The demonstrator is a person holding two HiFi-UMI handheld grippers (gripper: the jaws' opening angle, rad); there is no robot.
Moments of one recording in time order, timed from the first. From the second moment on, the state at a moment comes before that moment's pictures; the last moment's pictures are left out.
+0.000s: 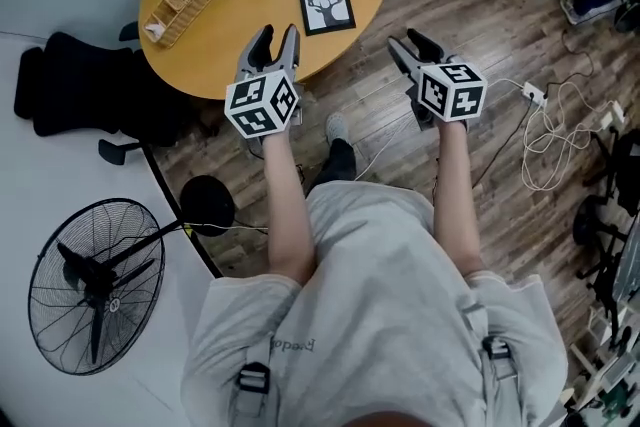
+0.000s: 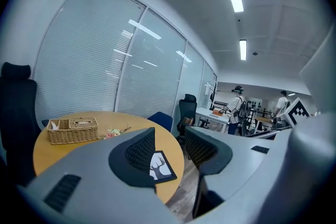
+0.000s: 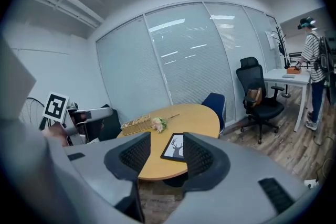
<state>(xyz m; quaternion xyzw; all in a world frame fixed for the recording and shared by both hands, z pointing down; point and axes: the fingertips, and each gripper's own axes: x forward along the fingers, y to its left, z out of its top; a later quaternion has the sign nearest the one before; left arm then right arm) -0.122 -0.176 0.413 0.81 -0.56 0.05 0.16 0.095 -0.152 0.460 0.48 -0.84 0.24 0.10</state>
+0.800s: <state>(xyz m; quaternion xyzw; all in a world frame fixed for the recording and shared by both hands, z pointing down) -0.196 -0.334 0.437 0.81 -0.54 0.02 0.20 0.018 -0.296 0.489 0.48 -0.82 0.28 0.12</state>
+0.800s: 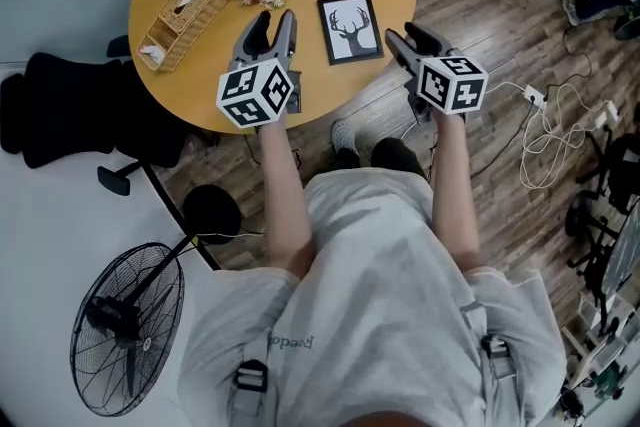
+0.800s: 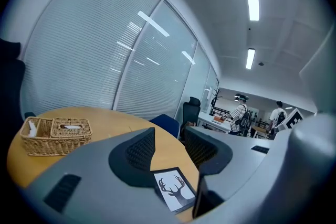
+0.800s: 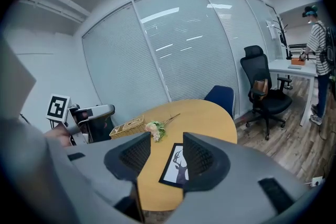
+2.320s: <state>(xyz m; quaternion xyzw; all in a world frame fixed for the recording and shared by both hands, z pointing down) -0.149 -0.393 0.644 0.73 -0.56 0.18 0.33 0.011 -0.390 0.662 0.48 -0.76 0.36 0.23</state>
